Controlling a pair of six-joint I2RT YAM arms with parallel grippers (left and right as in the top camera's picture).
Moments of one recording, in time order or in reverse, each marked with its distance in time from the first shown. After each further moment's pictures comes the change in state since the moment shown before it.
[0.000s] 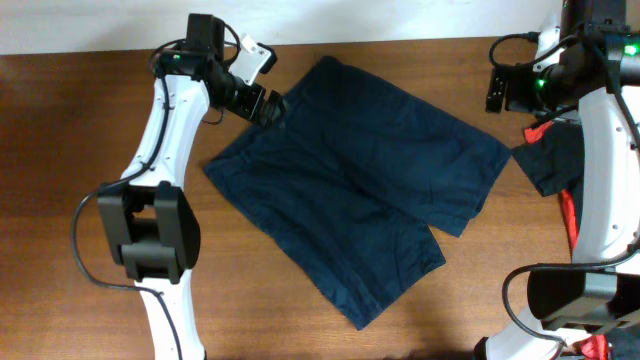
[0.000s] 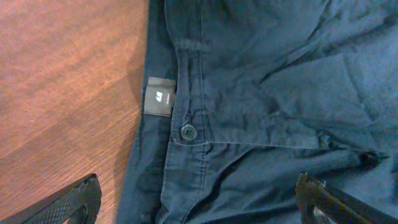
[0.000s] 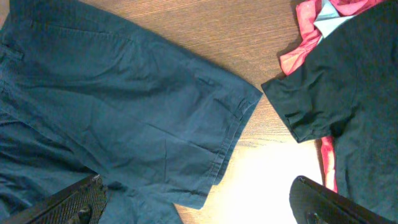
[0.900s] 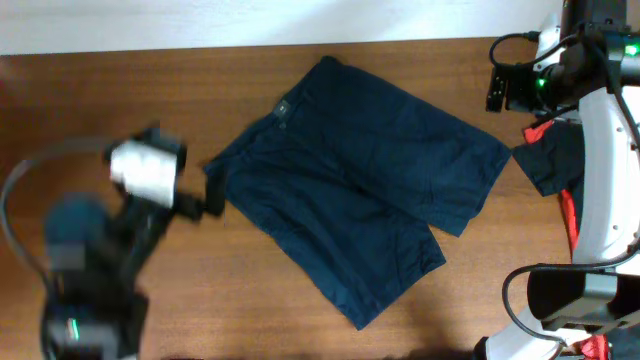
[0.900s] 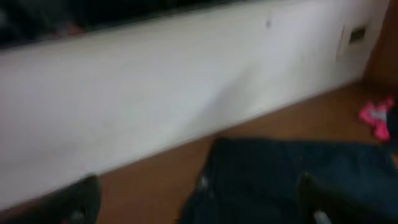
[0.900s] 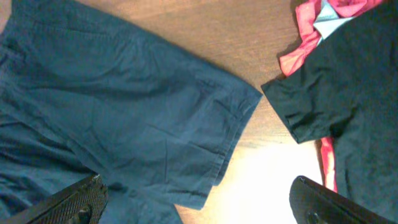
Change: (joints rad) left arm 0.085 -1.471 -1.107 0.675 -0.095 -0.244; right arm 0.000 -0.003 0.001 0.003 0.000 0.000
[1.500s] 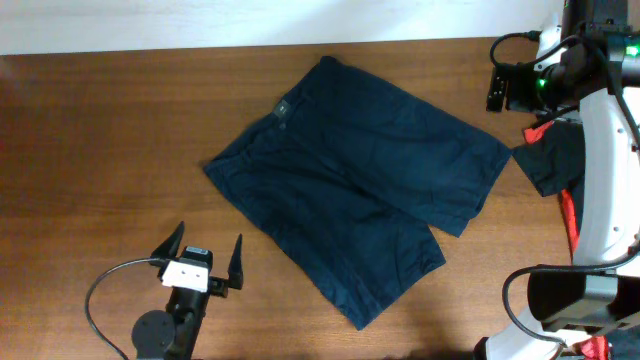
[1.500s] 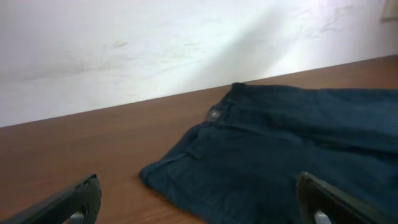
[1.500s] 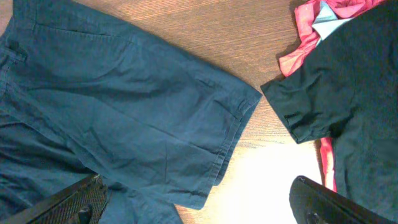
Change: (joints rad) left arm 0.000 -0.760 -0.936 0.235 -0.122 -0.068; right arm 0.001 -0.004 0.000 0.000 0.000 0.000
